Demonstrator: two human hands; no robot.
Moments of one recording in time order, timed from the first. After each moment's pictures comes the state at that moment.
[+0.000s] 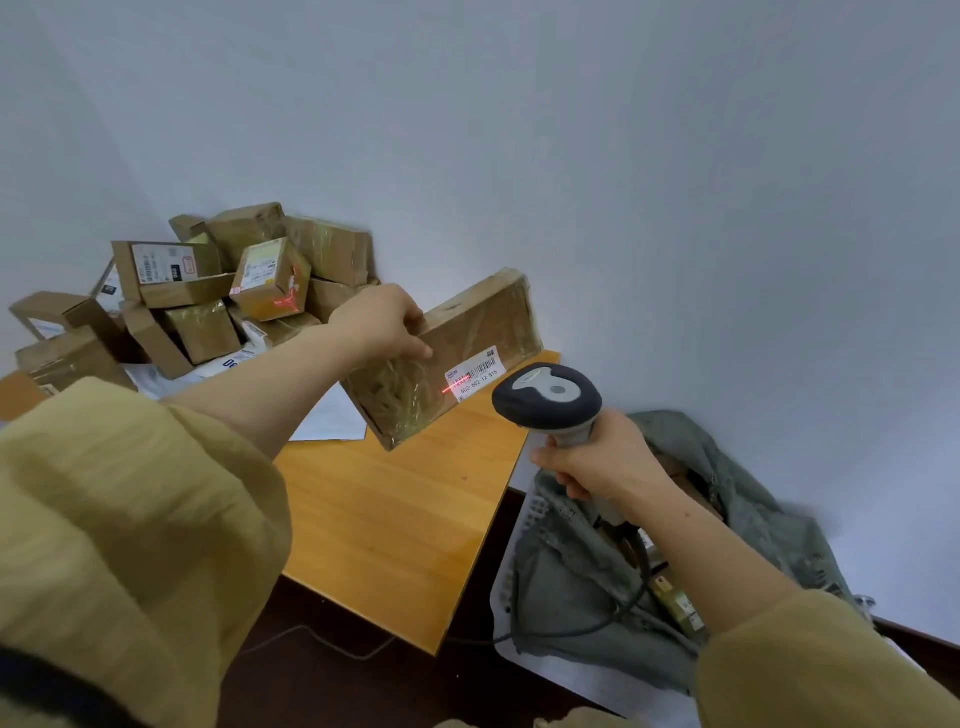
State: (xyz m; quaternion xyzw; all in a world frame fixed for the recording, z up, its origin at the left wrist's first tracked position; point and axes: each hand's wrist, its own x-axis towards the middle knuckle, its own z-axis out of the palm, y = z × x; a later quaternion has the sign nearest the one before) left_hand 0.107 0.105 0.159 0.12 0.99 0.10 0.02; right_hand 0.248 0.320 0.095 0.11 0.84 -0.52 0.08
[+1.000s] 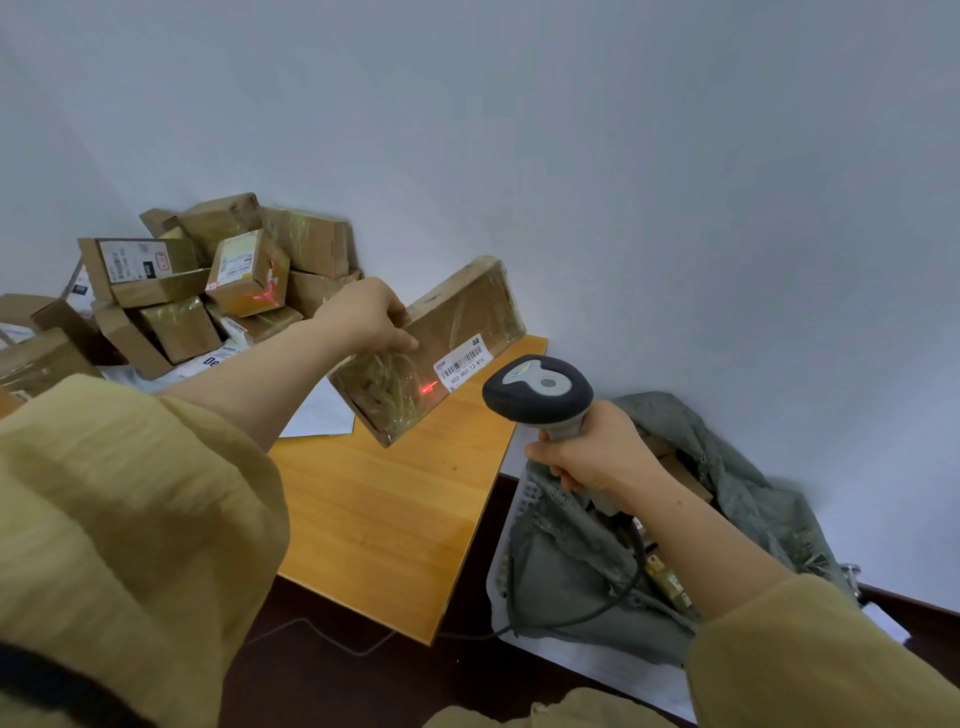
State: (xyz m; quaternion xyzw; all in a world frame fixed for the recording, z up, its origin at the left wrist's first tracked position) left_hand 0.100 0.115 0.150 0.09 0.99 0.13 0.05; right_hand 0.248 0.328 0.089 0.10 0.85 -0.52 0.08
